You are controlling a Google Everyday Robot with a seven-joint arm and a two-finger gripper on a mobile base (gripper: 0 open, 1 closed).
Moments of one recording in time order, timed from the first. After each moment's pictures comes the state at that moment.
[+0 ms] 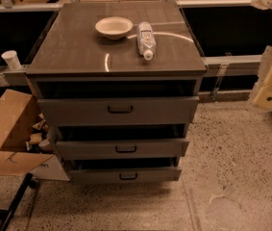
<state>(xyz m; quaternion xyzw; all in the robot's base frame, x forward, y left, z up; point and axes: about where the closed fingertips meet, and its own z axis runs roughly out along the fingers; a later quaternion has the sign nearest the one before) 0.427 -0.195 1.037 -0.60 0.76 -0.09 0.23</state>
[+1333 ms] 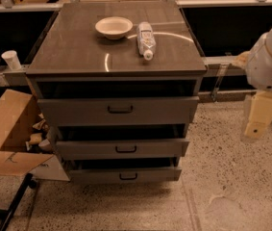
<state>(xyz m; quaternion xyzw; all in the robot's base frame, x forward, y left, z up) 0.458 -0.237 0.908 -0.63 0.76 -0.05 0.12</state>
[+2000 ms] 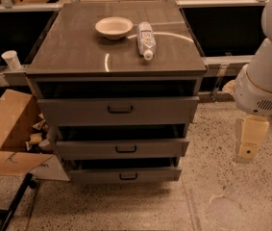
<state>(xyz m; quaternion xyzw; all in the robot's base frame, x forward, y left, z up) 0.441 -0.236 0.847 -0.65 0.76 -0.02 0.06</state>
